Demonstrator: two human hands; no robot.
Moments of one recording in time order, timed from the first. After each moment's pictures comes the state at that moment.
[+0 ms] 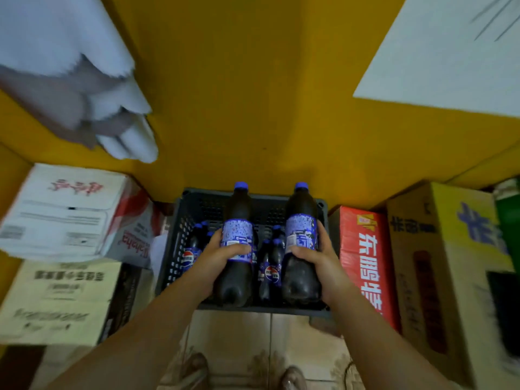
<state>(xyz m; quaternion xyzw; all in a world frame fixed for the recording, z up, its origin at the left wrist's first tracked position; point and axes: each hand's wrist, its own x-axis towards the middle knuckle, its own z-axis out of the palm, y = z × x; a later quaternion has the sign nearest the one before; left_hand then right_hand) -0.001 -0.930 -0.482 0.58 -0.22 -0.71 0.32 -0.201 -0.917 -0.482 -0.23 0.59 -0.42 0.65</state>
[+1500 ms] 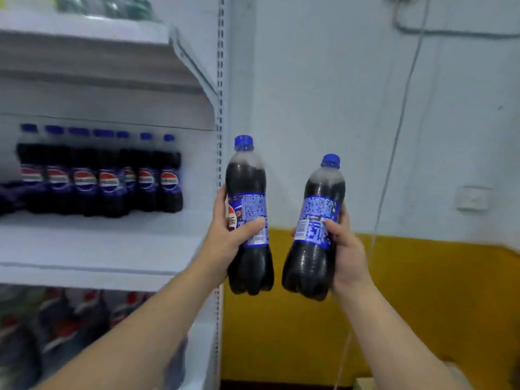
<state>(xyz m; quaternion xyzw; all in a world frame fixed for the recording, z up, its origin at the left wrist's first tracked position) 0.122 -0.195 0.085 0.57 -0.21 0.09 0.79 0.106 -0.381 0.080 -0.44 -0.16 -0.10 0.88</state>
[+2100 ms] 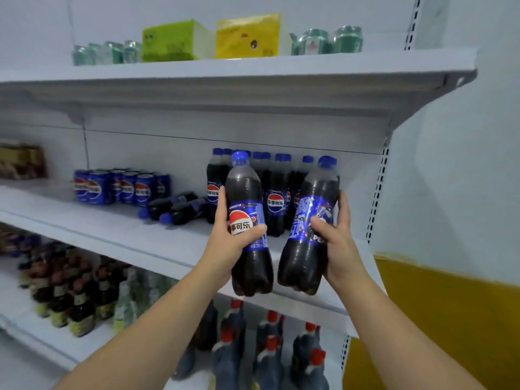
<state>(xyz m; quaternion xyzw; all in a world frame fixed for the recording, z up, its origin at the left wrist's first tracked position) 0.141 0.143 0.088 0.63 -0.08 0.26 0.72 0.191 -0.034 0.095 -0.52 -0.24 -0.05 0.82</state>
